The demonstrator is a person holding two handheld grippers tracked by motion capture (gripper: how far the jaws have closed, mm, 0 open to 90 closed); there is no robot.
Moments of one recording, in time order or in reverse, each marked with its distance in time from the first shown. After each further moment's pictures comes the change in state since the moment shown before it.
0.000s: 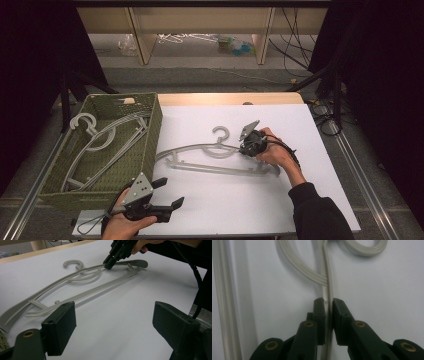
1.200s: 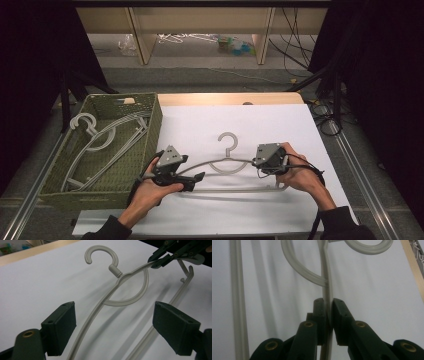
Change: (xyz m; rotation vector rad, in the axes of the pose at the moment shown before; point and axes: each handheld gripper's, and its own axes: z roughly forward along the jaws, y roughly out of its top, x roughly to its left) left arm 0.019 0.052 0.081 0.097 -0.020 0.011; right arm 0.070 -0.023 -0.087 -0.044 -0.123 -0.210
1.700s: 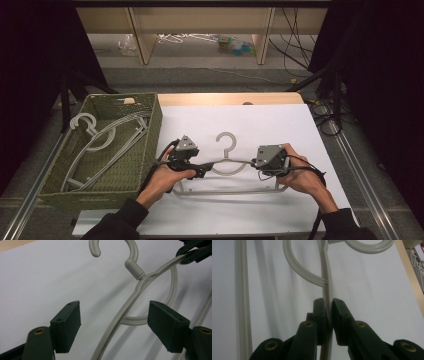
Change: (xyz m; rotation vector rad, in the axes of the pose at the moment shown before) left arm 0.018 0.015 0.048 0.102 -0.015 0.005; right arm 0.005 0.003 -0.008 -0.039 -0.003 -0.021
